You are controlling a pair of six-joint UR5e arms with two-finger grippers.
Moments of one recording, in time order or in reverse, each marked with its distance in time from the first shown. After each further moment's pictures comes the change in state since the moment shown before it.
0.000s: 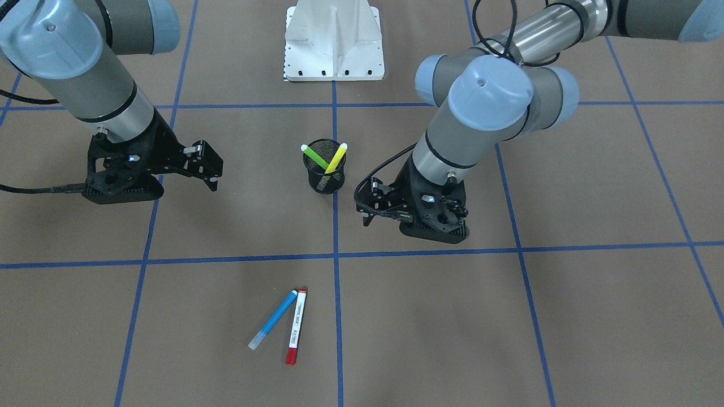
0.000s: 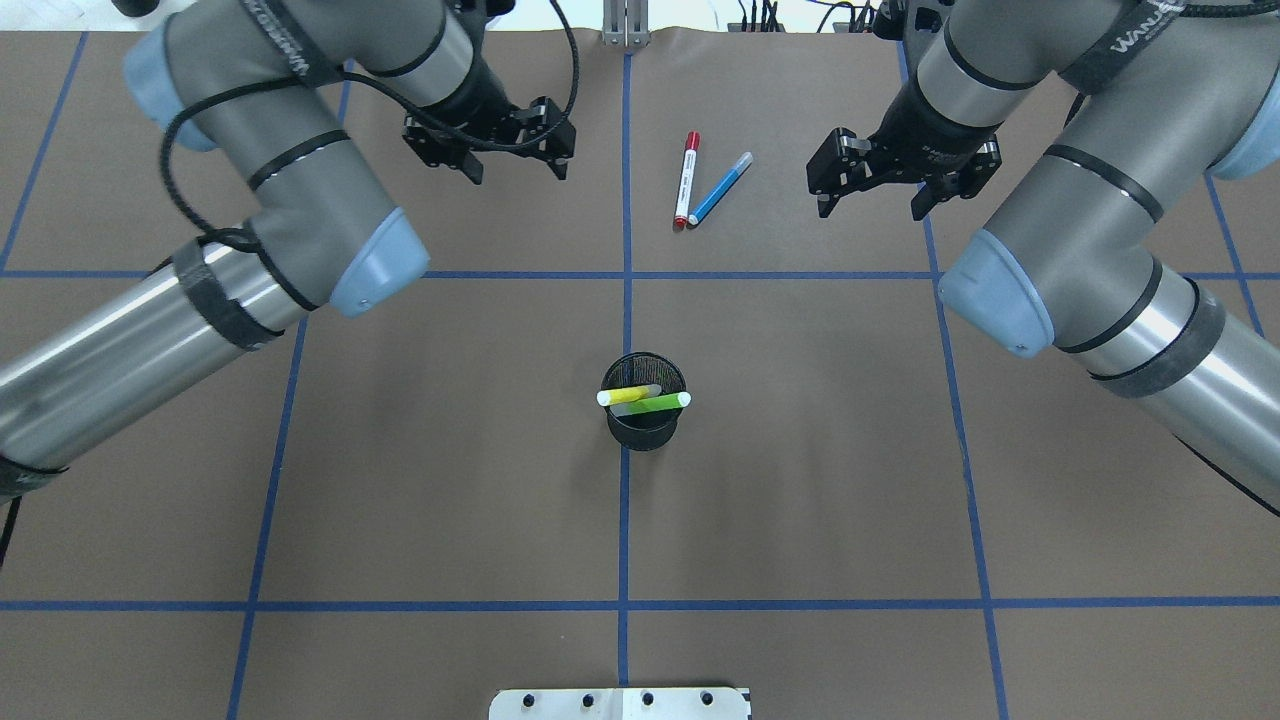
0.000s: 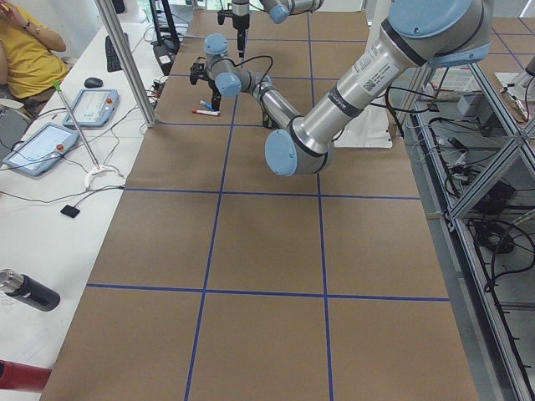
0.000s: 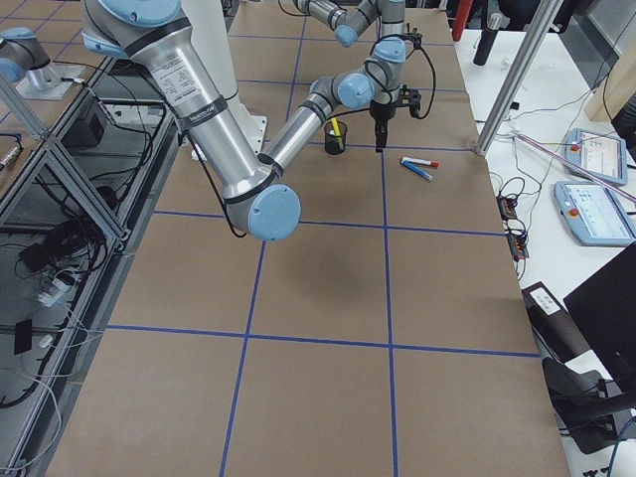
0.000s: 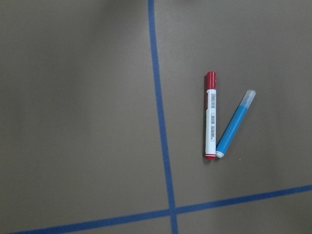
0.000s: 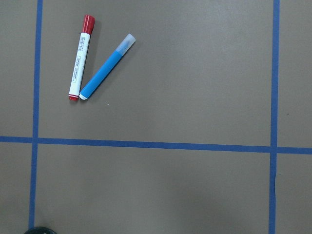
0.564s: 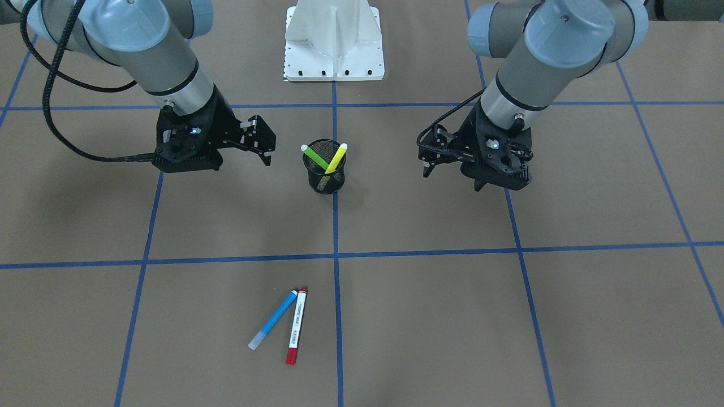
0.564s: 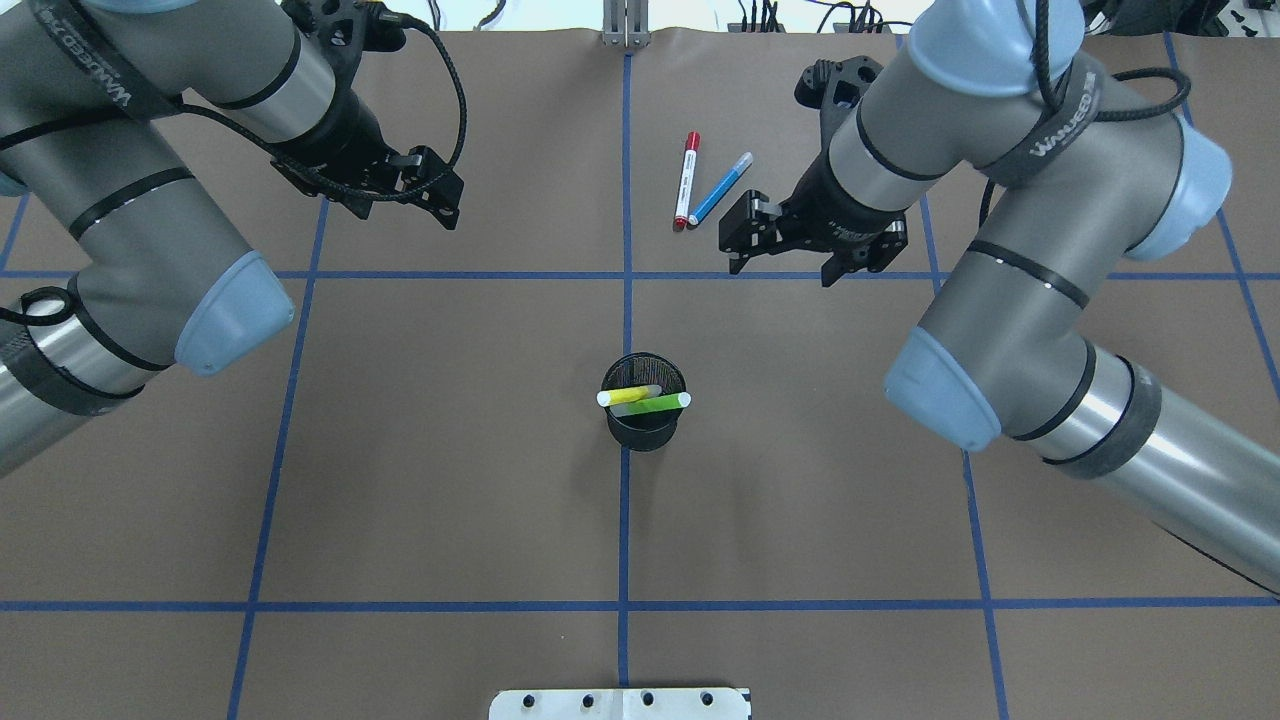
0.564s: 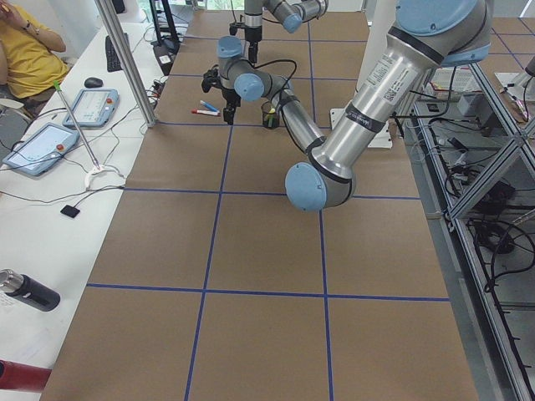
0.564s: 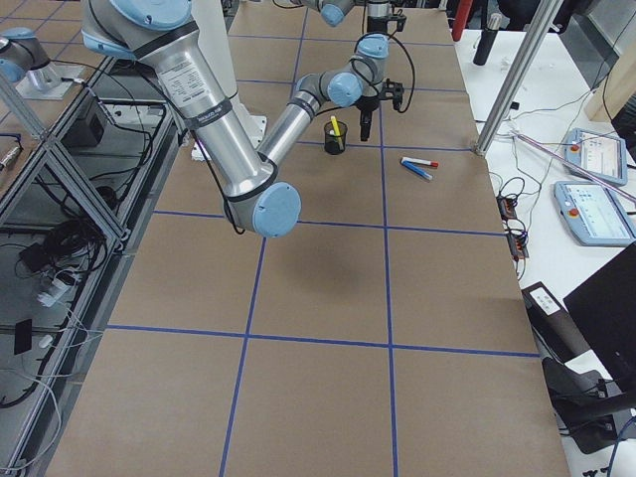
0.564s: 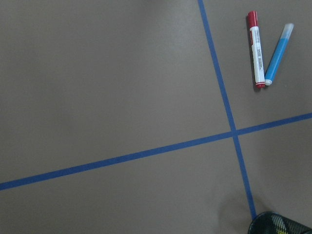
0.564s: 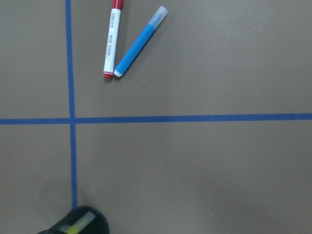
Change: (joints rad) left arm -0.029 0.170 -0.258 0.184 -0.027 0.174; right arm -0.147 -0.004 0.023 0.193 -0.036 0.269
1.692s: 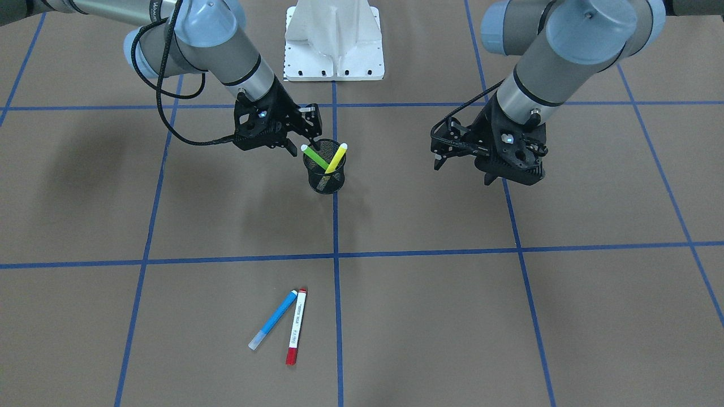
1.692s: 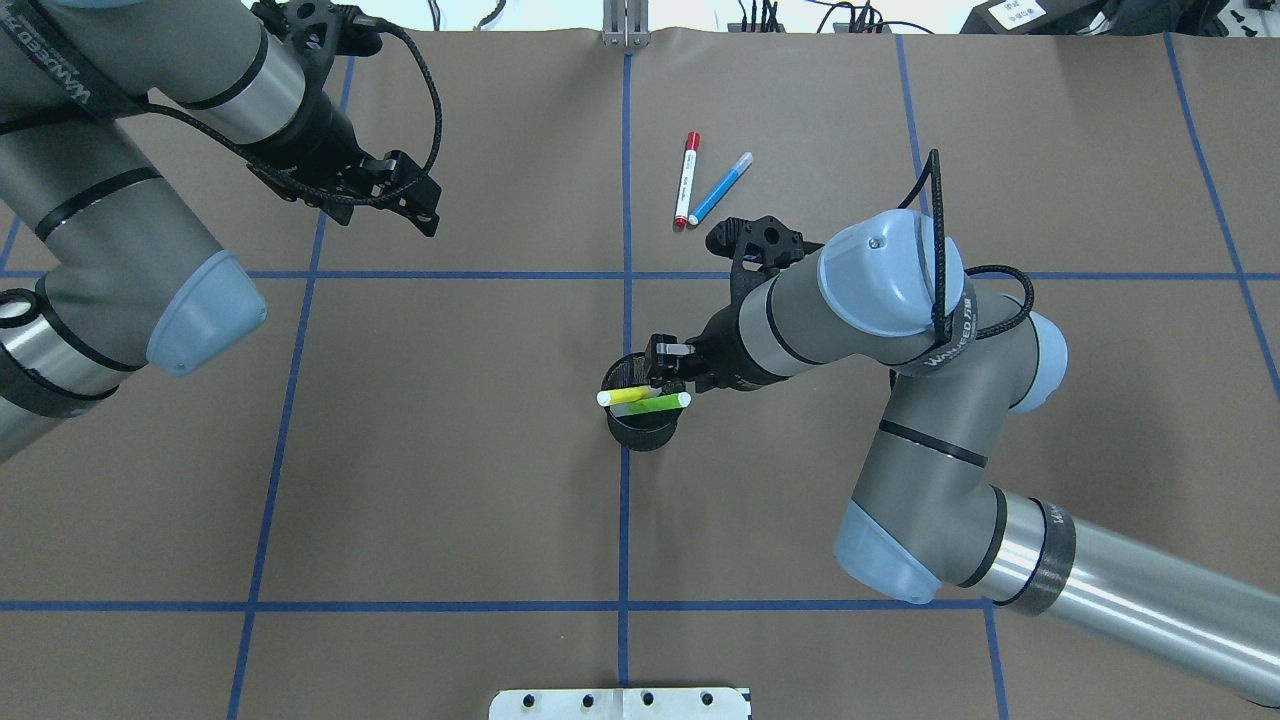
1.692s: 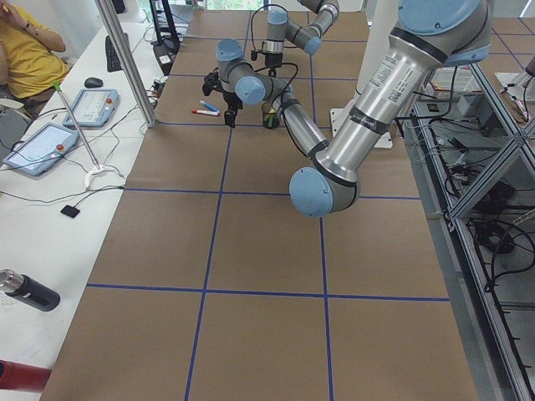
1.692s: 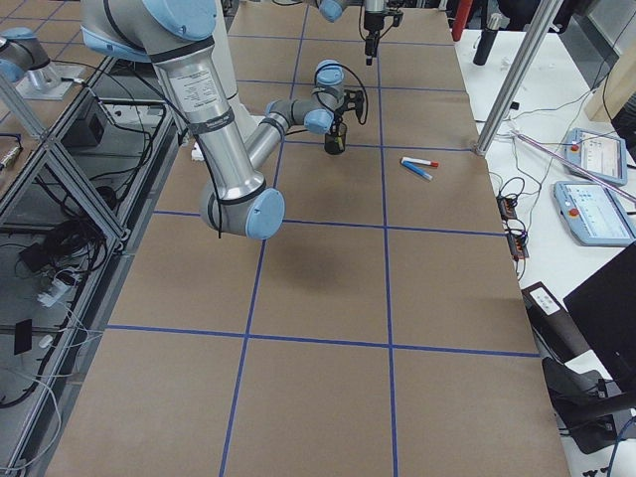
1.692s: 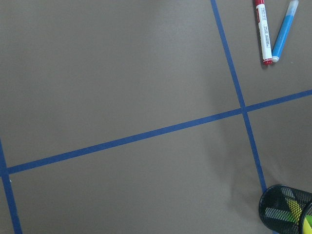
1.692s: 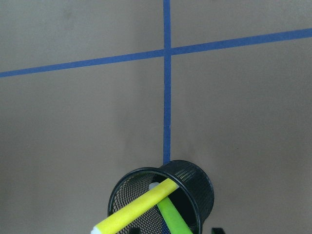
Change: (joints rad) left arm -0.016 0.028 -0.015 0.001 -0.039 0.026; right arm -0.217 -0.073 -0.075 0.411 -0.176 0.168
